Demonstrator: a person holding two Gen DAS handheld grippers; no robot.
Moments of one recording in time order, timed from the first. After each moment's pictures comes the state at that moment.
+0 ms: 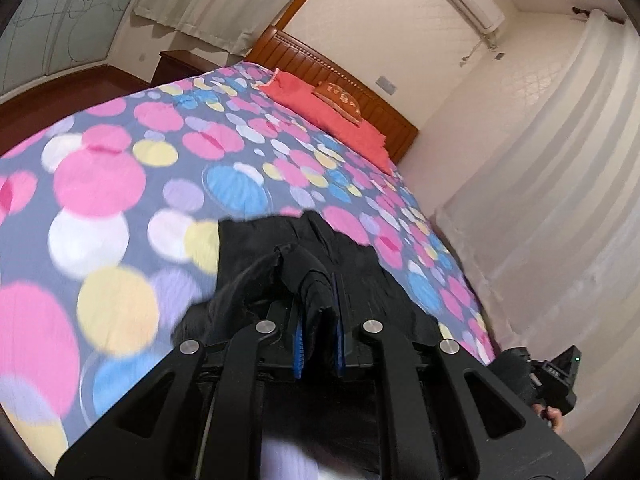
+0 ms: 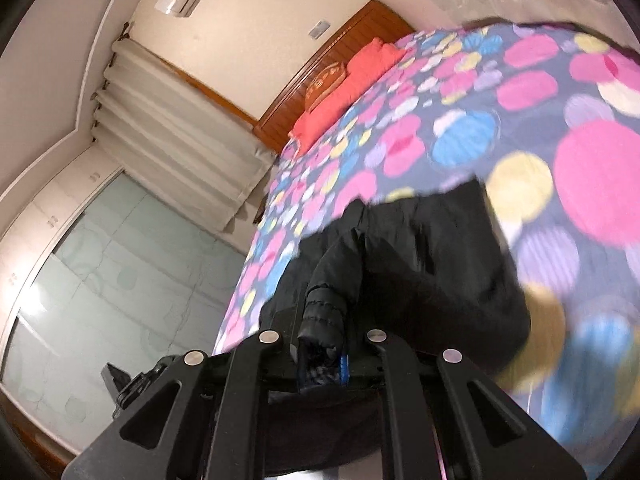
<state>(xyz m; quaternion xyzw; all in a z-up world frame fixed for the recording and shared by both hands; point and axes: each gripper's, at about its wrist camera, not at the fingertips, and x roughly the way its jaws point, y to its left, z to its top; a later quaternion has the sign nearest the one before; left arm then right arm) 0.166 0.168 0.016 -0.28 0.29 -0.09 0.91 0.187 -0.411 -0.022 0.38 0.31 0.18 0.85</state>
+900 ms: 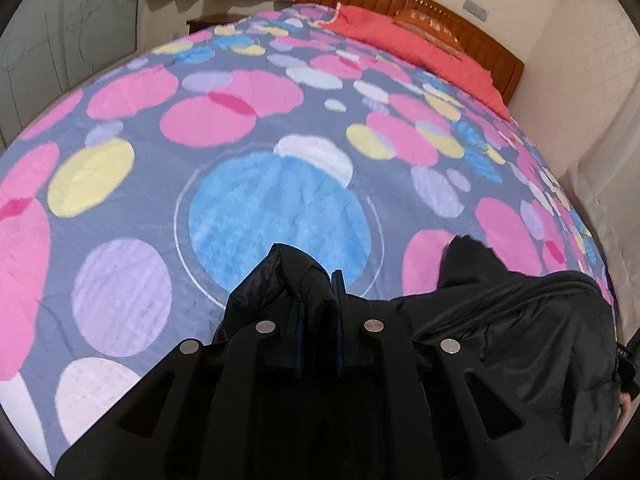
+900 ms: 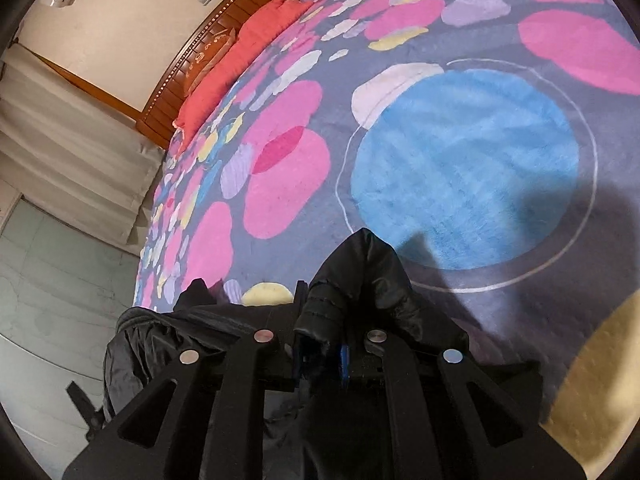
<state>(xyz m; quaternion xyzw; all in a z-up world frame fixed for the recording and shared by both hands) 0.471 0.158 -0.125 -0.18 0.43 0.04 0.88 0.463 -0.412 -0.162 0.37 0.43 0.06 0.82</state>
